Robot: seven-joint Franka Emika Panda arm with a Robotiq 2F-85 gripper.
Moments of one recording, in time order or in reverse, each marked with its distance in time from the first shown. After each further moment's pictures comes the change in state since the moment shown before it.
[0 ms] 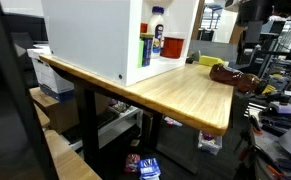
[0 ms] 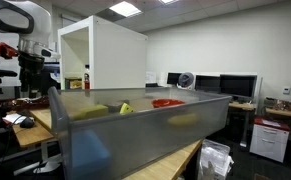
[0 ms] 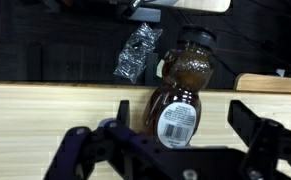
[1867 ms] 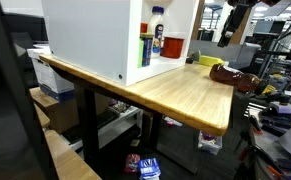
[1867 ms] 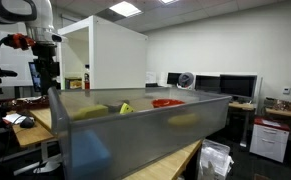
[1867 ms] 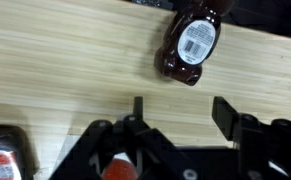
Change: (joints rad) arm -0.007 -0.009 -0.033 0.075 -0.093 0.145 -0.107
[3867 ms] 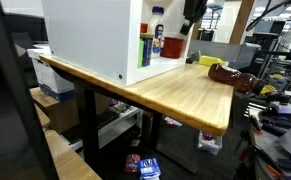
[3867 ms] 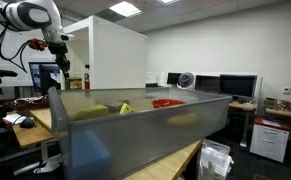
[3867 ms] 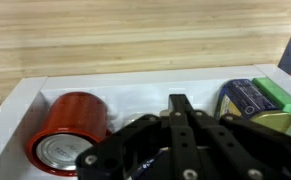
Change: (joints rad) arm 0.007 0.297 0.152 0.240 -0.030 0.218 0.387
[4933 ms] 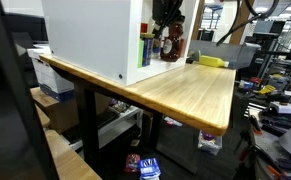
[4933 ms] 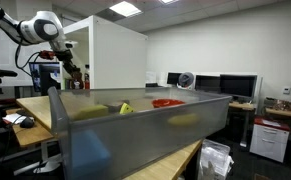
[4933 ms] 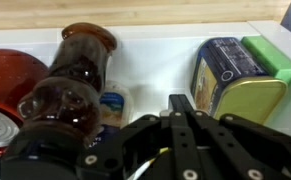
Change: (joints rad) arm -0.002 0.223 0.096 0.118 -0.182 0.202 0.217
